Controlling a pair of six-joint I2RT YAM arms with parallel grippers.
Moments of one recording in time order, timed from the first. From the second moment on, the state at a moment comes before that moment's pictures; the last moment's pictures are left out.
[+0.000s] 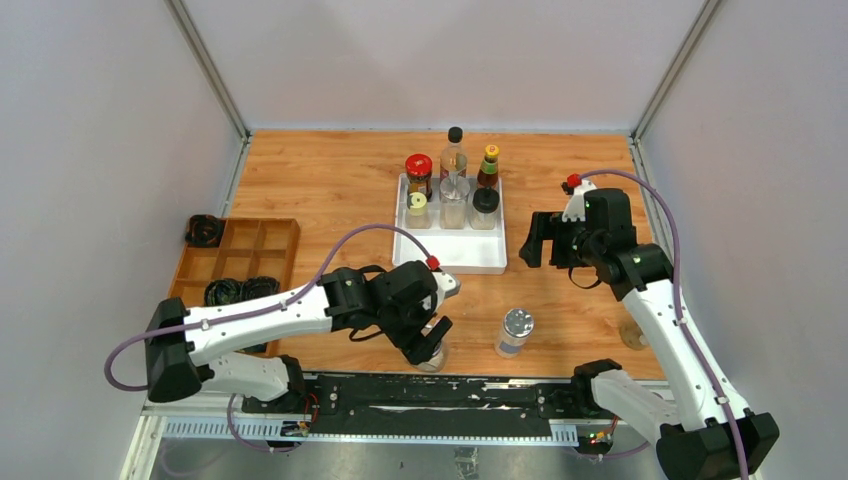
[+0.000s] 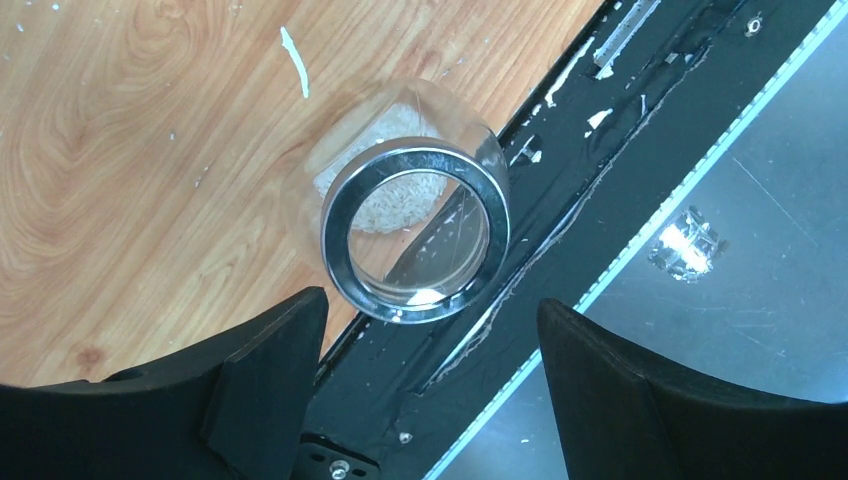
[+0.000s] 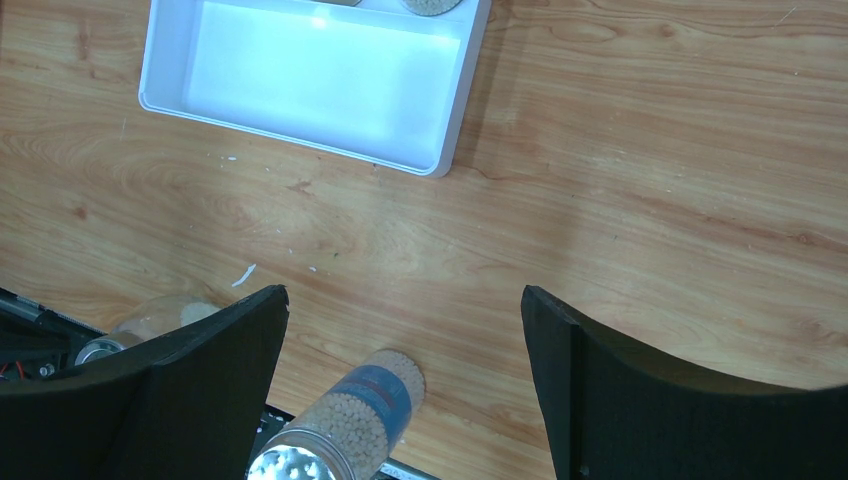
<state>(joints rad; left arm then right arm) -1.18 1.23 1.00 -0.79 0.07 -0.34 0.25 0.94 0.99 -0.77 -0.19 0.19</state>
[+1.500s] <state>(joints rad) -1.19 1.35 1.01 -0.75 -0.16 -0.39 0.25 0.94 0.95 -0.75 -0.21 0.19</state>
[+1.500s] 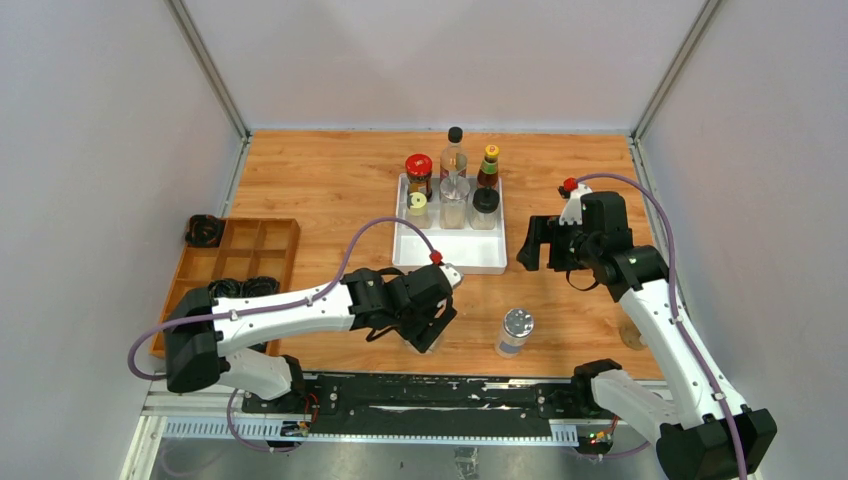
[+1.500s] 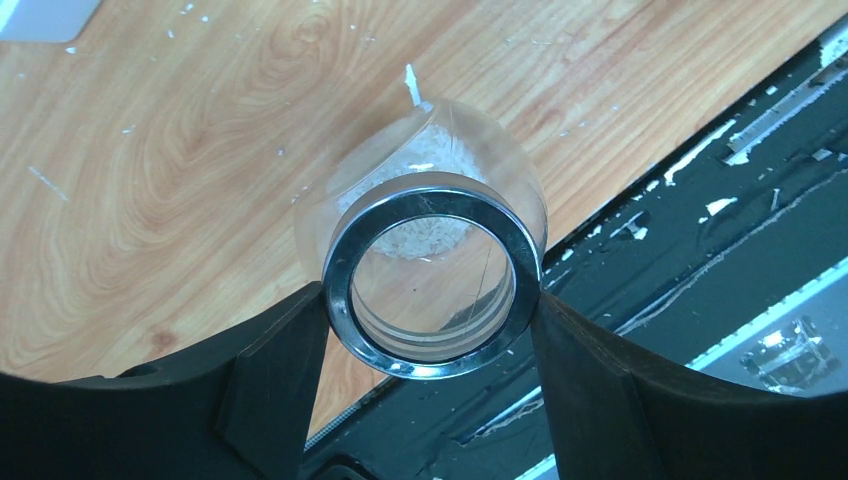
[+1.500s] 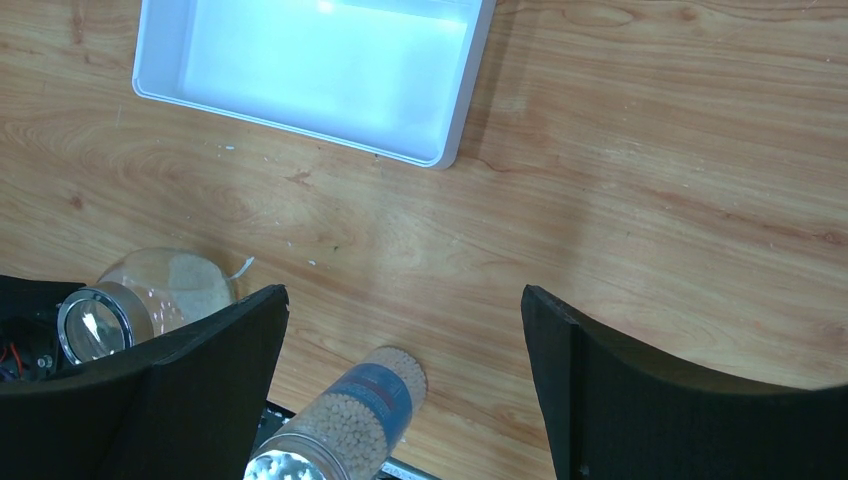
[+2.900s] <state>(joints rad) -0.90 1.62 1.49 -0.86 -0.19 -0.32 0.25 0.95 0.94 -0.74 -0.21 0.19</state>
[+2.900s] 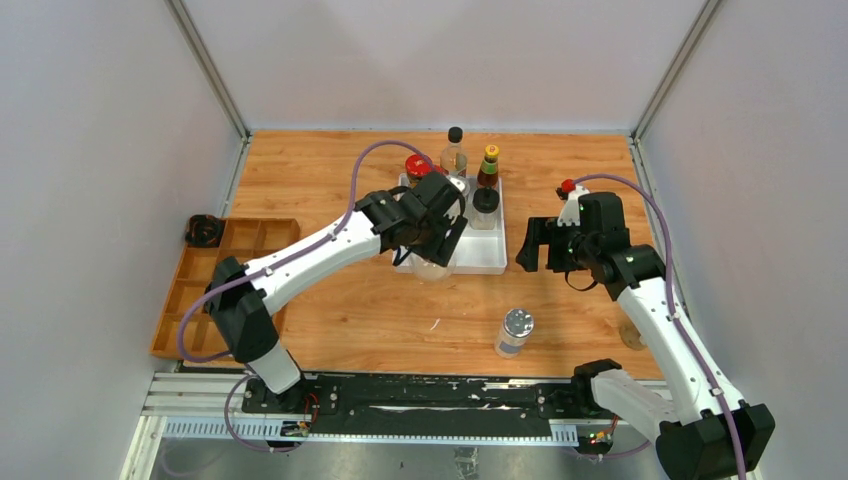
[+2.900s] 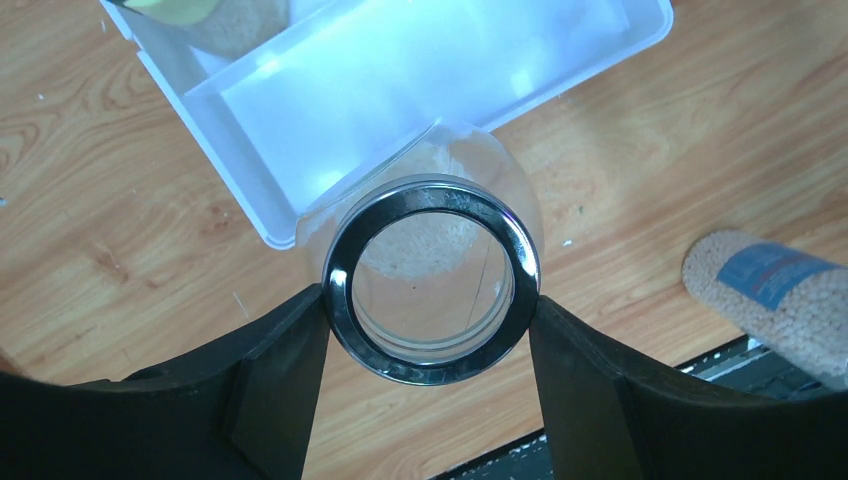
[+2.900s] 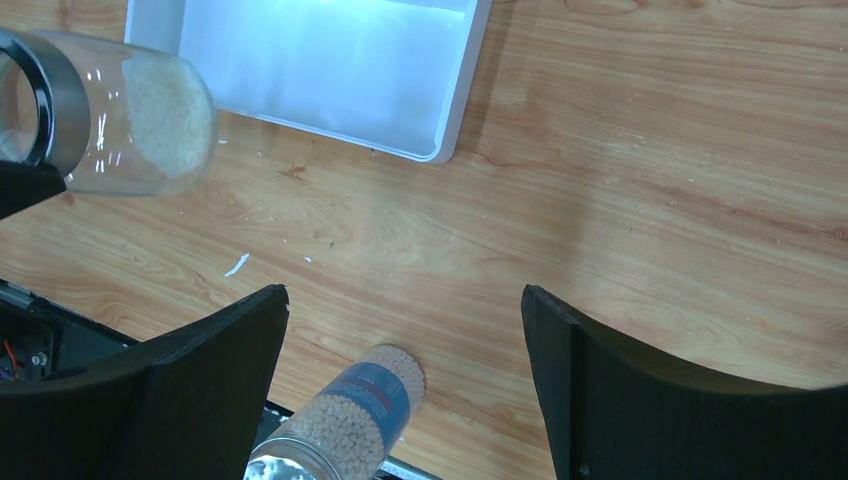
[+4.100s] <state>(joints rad) -0.72 1.76 1.57 -0.78 -0.10 -0.29 0.25 0.95 0.91 -0.74 -0.21 0.19</state>
